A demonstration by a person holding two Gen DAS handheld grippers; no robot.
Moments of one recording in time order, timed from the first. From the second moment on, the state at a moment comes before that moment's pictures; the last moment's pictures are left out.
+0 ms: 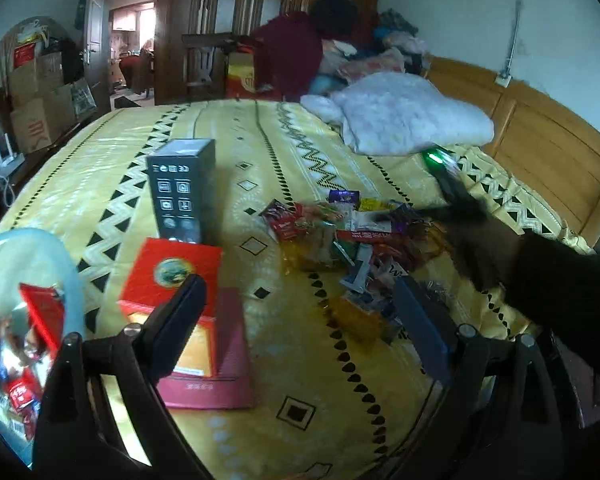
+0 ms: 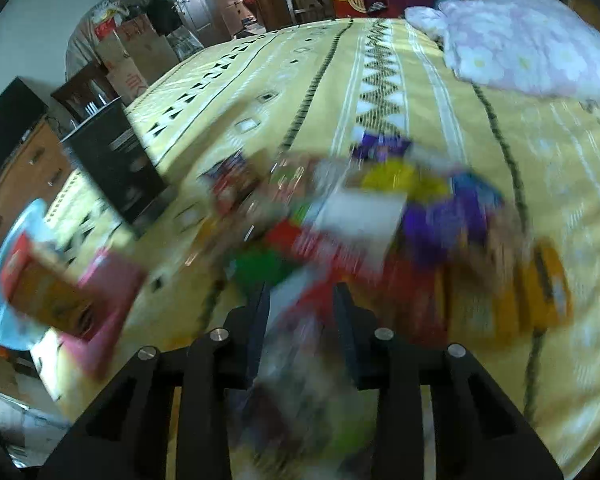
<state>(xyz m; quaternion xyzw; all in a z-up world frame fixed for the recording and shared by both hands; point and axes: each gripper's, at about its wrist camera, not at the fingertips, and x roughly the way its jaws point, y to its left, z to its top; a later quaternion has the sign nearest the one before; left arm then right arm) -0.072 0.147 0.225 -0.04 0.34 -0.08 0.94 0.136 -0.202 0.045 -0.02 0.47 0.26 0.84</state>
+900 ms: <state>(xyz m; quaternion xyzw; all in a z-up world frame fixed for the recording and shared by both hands) -0.095 0.143 0.199 -0.09 0.38 -0.06 0.92 0.089 -0.189 0.035 -0.02 0.50 0.36 0.79</state>
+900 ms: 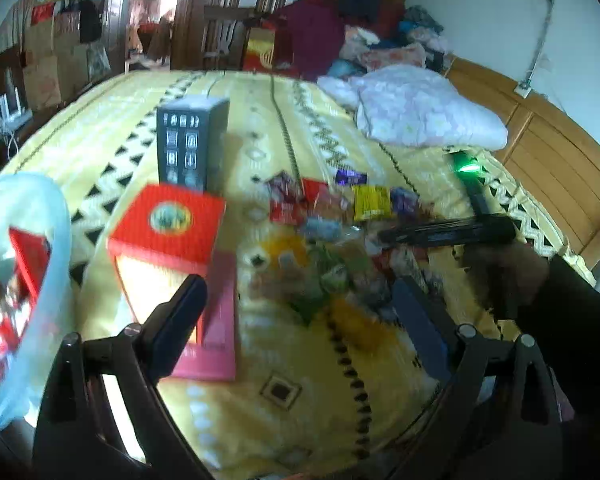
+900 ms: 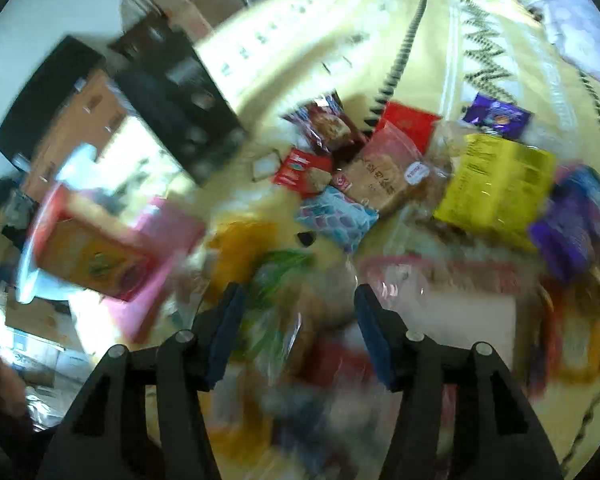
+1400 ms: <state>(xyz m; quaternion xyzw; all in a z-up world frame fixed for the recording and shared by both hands) -0.105 0.126 0.148 -0.12 0.44 -0.06 0.89 -0.009 -0.155 -0.037 -0.03 0.53 0.36 0.77</state>
